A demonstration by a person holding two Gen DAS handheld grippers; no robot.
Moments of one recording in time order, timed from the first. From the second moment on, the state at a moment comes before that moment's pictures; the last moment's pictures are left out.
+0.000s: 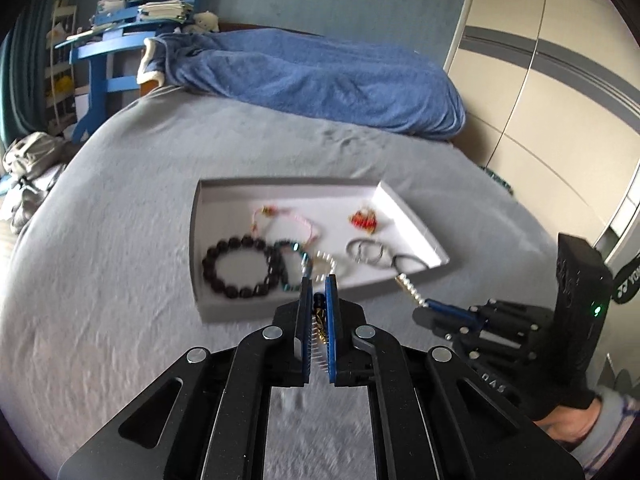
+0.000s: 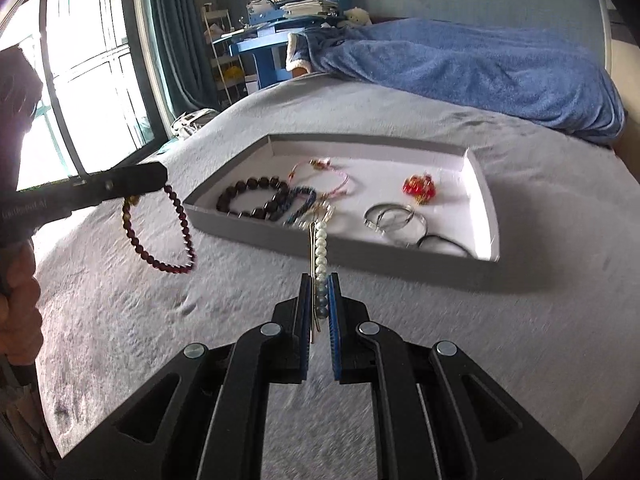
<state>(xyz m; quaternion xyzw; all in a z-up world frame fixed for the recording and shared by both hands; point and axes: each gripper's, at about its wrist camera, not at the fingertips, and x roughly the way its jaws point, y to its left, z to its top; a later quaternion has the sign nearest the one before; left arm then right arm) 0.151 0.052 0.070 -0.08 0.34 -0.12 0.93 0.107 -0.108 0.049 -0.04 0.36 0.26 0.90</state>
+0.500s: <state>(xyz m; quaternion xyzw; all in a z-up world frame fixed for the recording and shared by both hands) 0.219 0.050 0.101 -0.07 0.32 -0.11 0.94 0.187 -0.117 0.066 -0.02 0.38 0.22 0.90</state>
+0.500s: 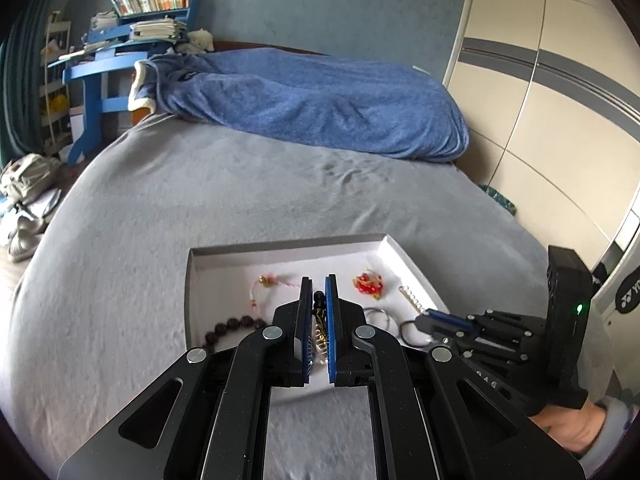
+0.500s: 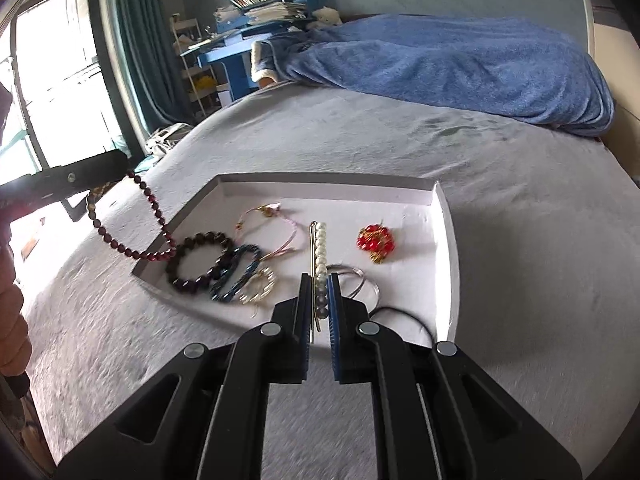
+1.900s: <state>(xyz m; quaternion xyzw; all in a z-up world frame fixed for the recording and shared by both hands) 0.182 0.039 0.011 0.02 0.32 -0.02 0.95 0.146 -0.131 0.041 -0.02 0.30 0.20 0.93</state>
